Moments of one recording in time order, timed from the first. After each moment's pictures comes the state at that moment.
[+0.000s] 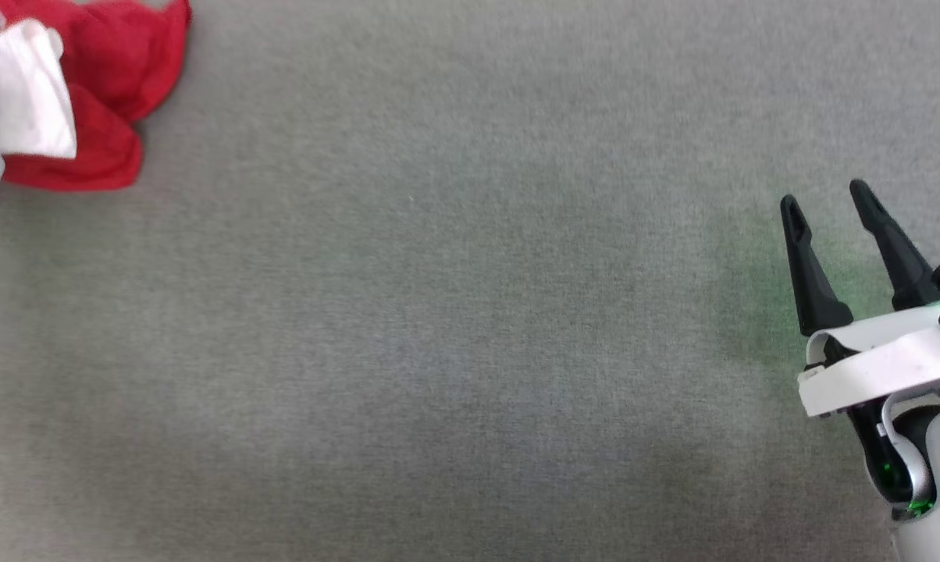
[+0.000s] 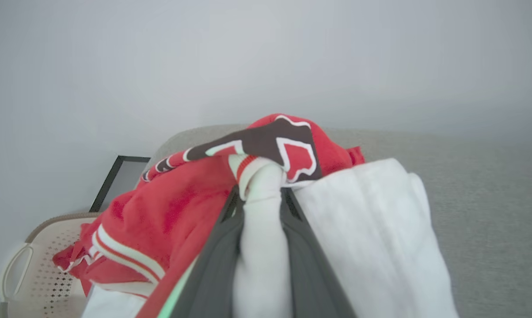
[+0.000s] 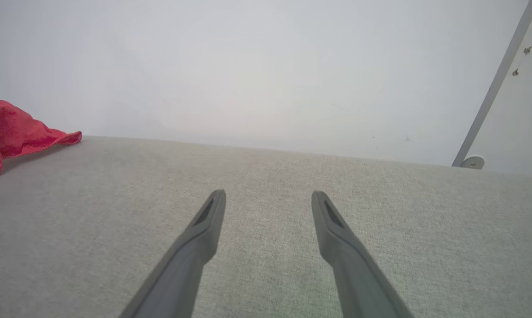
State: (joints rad) left arm -1.12 0.63 -0.29 0.95 -0.63 -0.13 0.22; right arm -0.35 -0.25 0.10 0.05 0.30 0.13 -0.09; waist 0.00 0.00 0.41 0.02
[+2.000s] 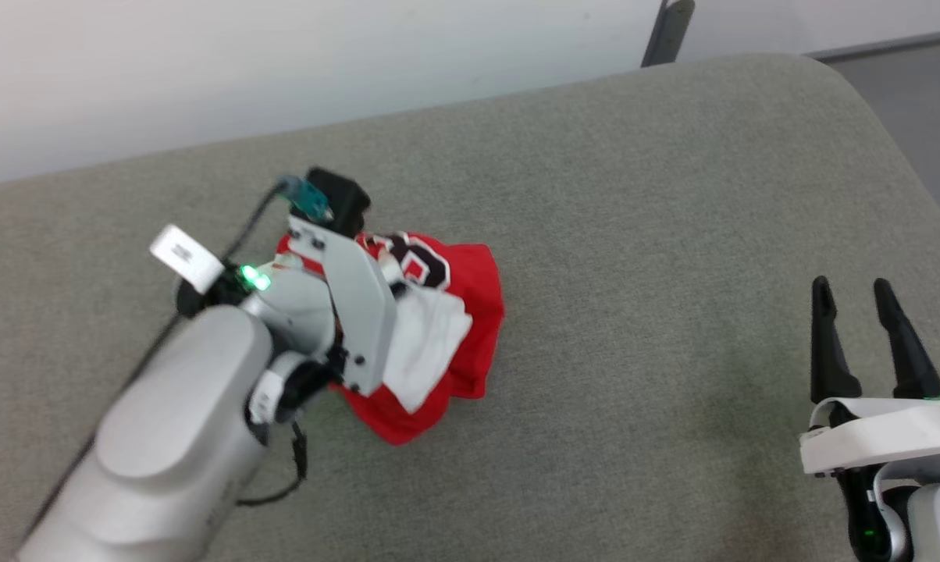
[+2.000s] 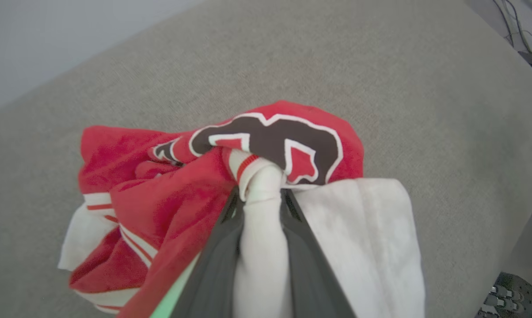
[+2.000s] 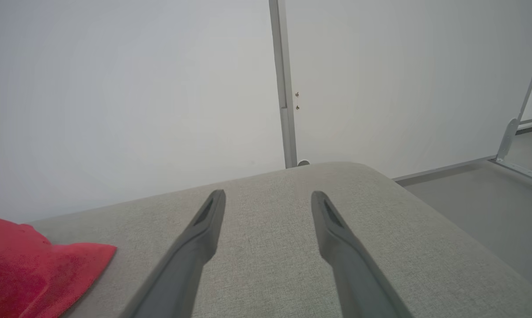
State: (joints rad) left arm -0.76 0.46 -0.66 0.23 -0.74 0.05 0.68; right arm -0.21 -0.10 -0.07 0.16 0.29 0.13 -0.20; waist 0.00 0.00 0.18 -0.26
